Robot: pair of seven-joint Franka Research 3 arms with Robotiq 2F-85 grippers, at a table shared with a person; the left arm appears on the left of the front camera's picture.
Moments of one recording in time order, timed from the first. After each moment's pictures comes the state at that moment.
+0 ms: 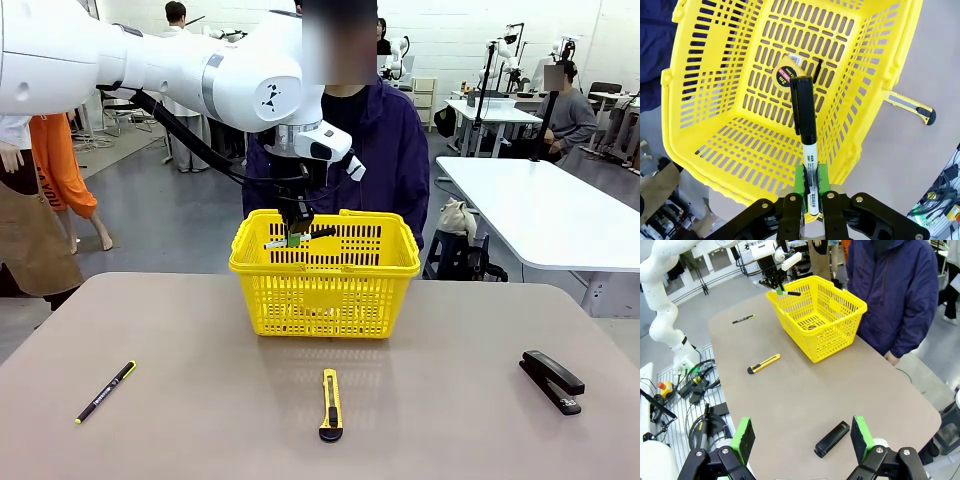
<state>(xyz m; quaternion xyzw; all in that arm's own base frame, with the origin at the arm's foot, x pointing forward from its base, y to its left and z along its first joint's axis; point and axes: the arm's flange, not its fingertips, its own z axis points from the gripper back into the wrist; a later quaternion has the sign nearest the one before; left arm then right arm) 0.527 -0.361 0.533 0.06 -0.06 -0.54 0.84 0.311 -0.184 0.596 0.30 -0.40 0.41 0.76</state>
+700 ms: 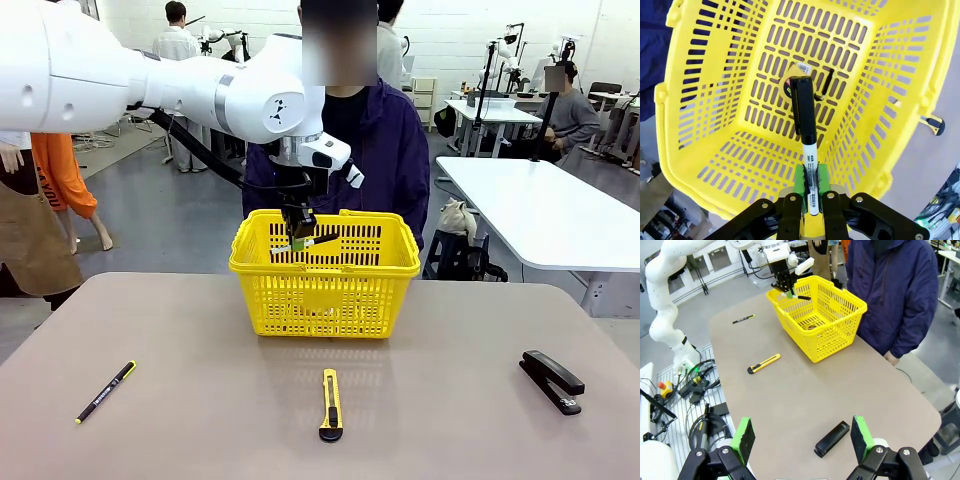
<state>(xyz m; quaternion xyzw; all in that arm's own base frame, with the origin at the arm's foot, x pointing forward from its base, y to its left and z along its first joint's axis) 0.571 -0.362 0.504 0.04 -0.05 -0.54 0.84 0.311 -0.184 0.596 0.30 -0.40 0.41 0.77</state>
